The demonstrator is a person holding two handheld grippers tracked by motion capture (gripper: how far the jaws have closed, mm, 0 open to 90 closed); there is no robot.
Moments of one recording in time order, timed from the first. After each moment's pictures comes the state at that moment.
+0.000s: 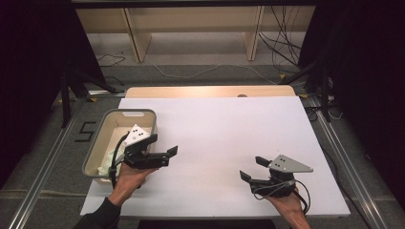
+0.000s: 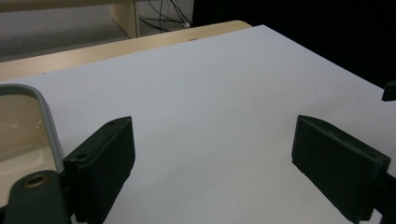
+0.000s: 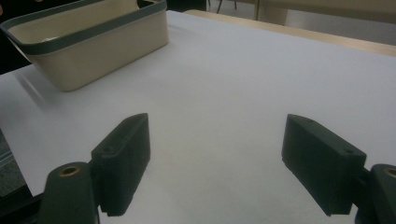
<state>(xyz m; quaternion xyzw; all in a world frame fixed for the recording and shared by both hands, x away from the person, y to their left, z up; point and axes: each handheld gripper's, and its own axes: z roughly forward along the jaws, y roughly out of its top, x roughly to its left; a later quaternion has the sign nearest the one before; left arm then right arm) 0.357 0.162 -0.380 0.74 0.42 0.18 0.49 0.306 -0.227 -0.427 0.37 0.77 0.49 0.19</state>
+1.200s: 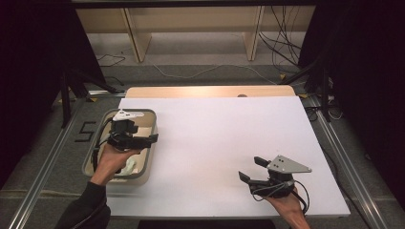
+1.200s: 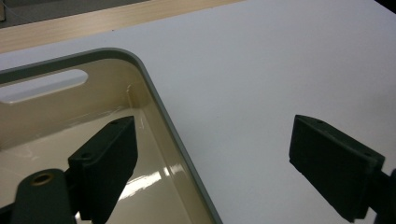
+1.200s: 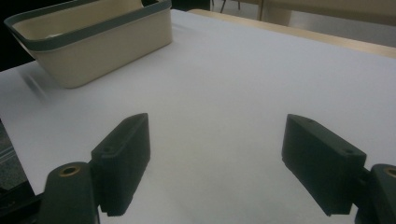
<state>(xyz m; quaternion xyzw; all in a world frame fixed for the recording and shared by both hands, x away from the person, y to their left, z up) 0.402 0.212 -0.369 0.76 0.49 0.18 0.39 0.306 -0.225 -0.428 0.36 0.77 0.49 0.19</state>
